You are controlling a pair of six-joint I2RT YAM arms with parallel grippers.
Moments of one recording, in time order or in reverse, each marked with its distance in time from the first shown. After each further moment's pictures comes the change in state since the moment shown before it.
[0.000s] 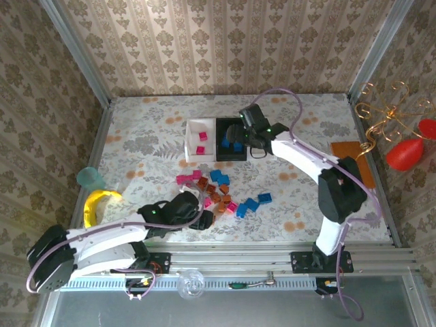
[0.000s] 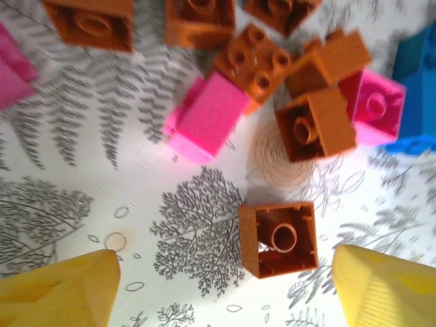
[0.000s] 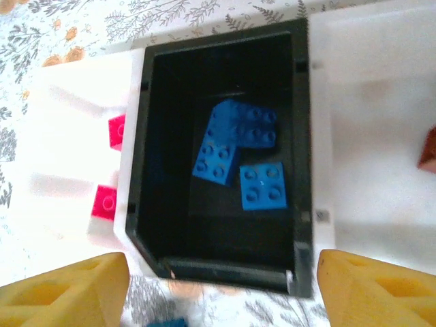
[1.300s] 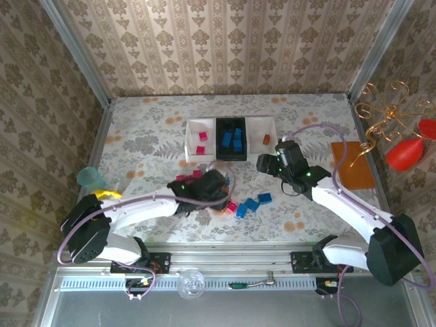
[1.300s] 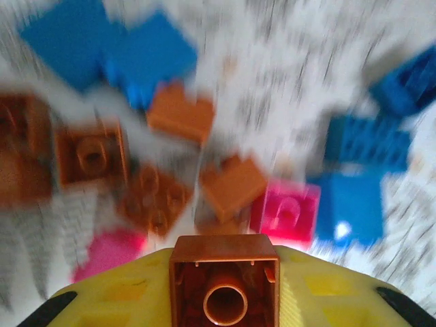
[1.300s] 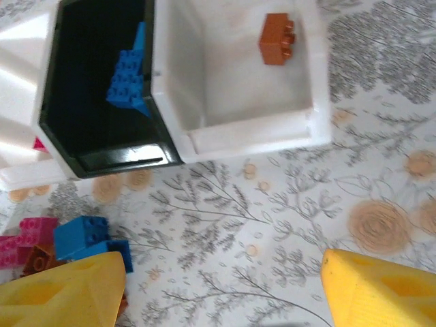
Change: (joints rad) left arm 0.032 0.380 0.452 -0.060 -0.024 0.152; right arm -0.043 -0.585 -0.626 0.096 0.060 0.050
